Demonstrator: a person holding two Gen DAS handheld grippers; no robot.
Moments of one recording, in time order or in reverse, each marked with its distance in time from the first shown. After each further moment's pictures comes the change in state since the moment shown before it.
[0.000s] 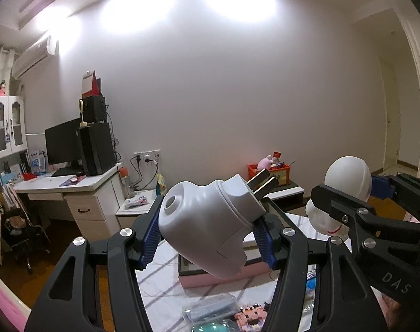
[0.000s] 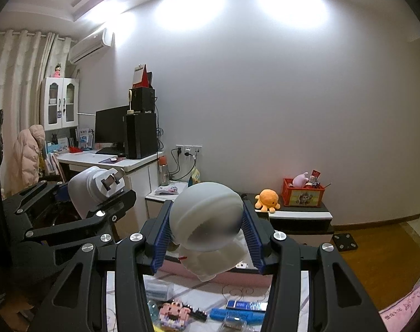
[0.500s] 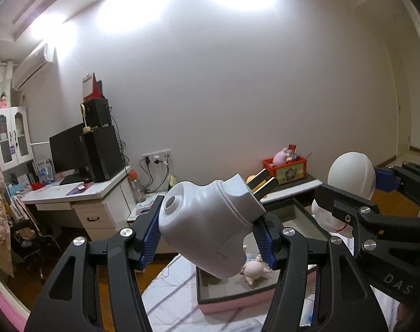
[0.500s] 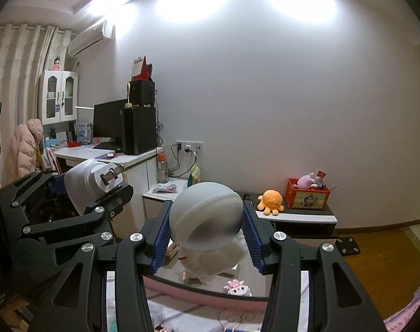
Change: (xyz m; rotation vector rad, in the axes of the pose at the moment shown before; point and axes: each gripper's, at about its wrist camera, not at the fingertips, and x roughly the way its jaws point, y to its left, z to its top) left arm 0.074 0.006 0.009 0.062 0.038 0.055; right arm 0.072 -0.005 0.013 -0.020 0.043 0.010
